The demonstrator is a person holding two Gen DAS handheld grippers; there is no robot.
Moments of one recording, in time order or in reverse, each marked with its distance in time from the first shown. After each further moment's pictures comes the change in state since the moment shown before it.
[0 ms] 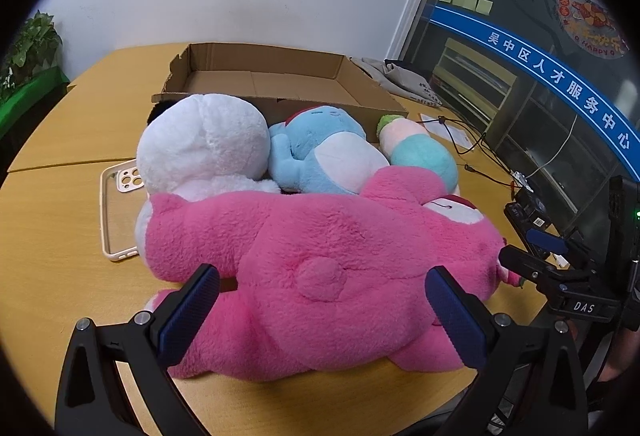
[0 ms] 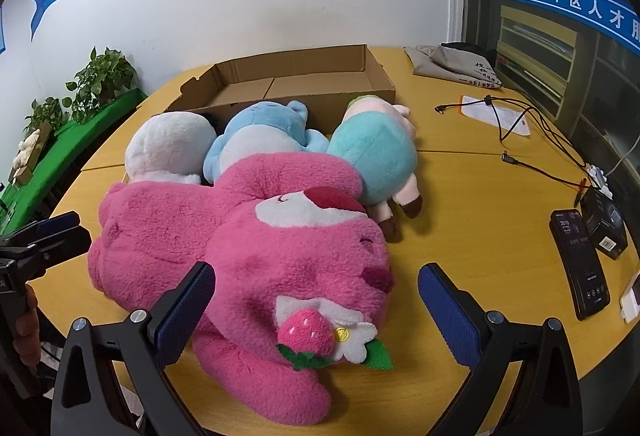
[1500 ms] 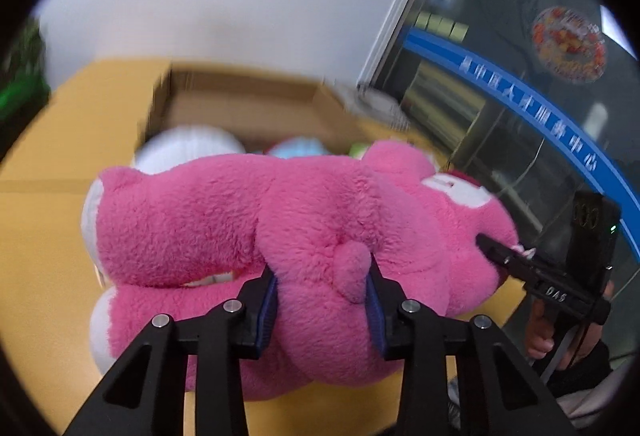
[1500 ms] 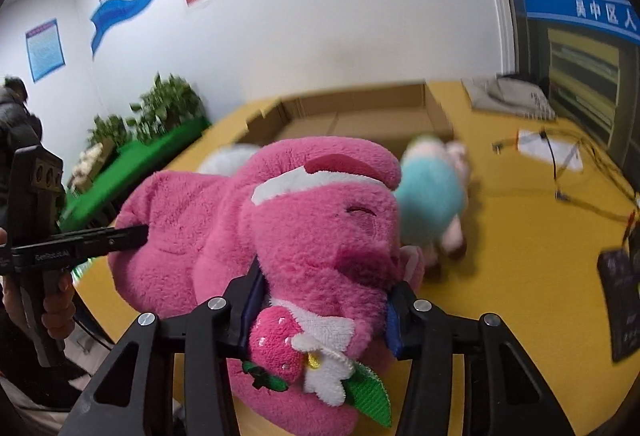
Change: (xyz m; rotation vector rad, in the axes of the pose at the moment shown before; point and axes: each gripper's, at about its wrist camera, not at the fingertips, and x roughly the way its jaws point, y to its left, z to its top) left arm -0.037 0.009 0.044 0.015 -0.089 -0.123; right arm -0.021 -0.002 0.023 -0.038 -0.161 0.260
